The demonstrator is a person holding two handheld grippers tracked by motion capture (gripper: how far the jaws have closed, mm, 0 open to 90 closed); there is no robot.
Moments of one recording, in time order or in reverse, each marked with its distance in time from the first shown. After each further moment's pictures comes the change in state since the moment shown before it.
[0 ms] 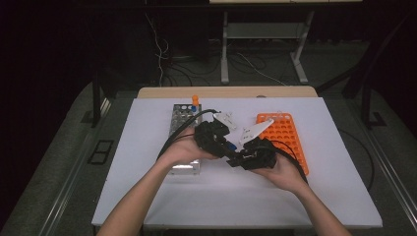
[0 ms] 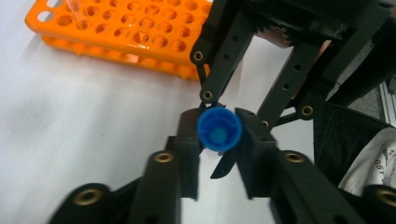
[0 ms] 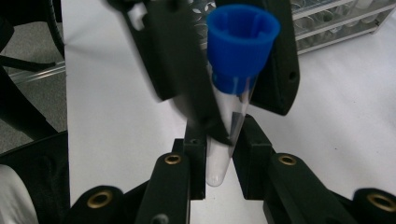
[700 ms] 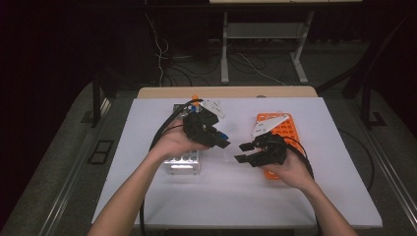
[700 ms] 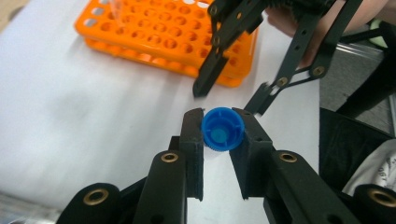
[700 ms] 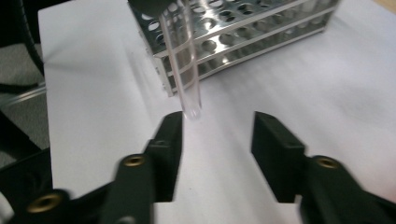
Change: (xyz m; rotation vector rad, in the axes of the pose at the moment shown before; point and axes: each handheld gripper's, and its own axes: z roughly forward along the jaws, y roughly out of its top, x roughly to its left) left arm 0.009 -0.003 -0.037 -0.041 0.075 -0.026; right arm -0.015 -0.011 -0.023 -0.058 -0.069 0.076
